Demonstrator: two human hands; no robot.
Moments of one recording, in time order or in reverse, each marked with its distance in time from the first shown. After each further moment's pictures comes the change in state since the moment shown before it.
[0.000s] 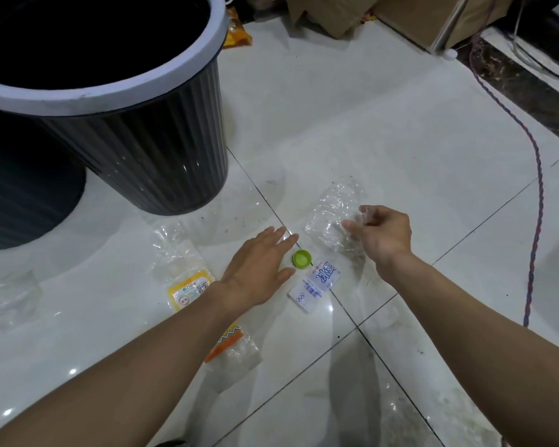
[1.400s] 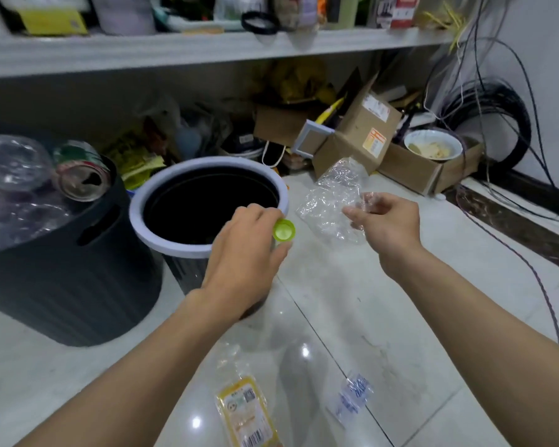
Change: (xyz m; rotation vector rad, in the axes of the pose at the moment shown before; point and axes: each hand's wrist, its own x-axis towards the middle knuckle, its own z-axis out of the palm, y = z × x) left_hand -0.056 0.017 -0.232 0.076 0.826 -0.015; right_hand -0.057 -0.220 0.016 0.283 -0.072 -0.435
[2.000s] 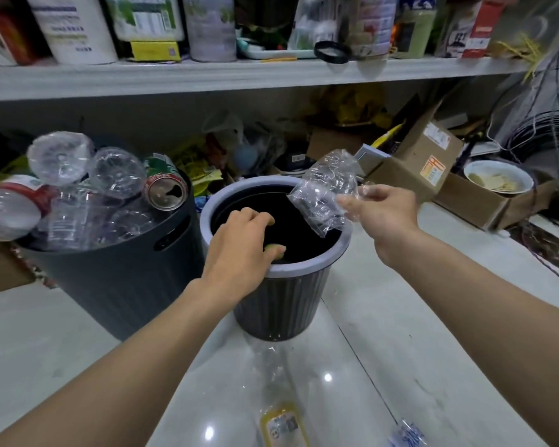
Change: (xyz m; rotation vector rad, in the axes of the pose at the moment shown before) left_hand 0.011 -0.090 -0.039 0.102 -0.076 -0.223; right_hand -0.005 -0.052 0.107 0.011 -0.167 -0.022
